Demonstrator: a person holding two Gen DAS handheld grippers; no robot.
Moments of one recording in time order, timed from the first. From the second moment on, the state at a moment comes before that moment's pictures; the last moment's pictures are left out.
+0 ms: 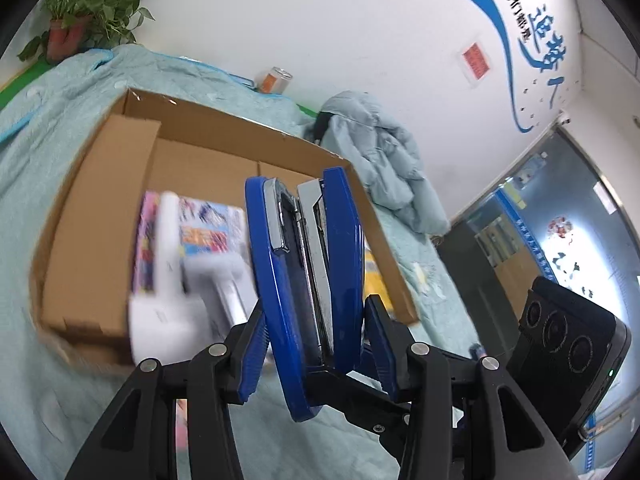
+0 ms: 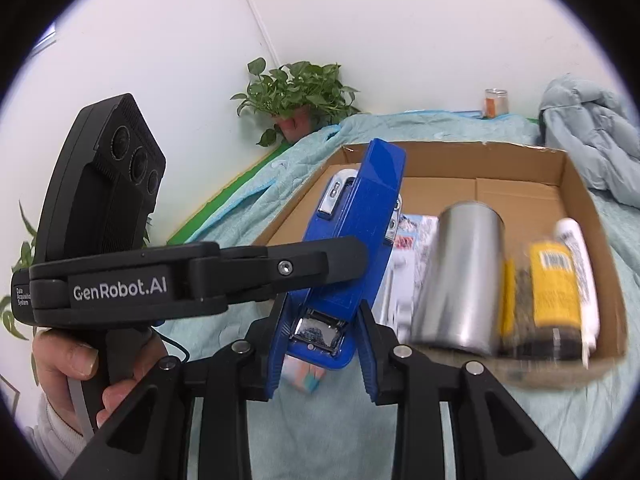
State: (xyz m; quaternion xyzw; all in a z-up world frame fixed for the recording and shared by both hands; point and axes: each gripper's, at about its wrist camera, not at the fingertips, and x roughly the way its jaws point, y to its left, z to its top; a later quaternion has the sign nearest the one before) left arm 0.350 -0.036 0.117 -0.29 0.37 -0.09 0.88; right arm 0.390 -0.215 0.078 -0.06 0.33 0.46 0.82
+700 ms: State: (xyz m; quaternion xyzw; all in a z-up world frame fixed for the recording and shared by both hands) left arm 0.349 -0.005 0.108 -0.22 0.34 0.01 0.91; right arm 0.394 -0.222 0.064 -0.08 0.31 0.38 0.87
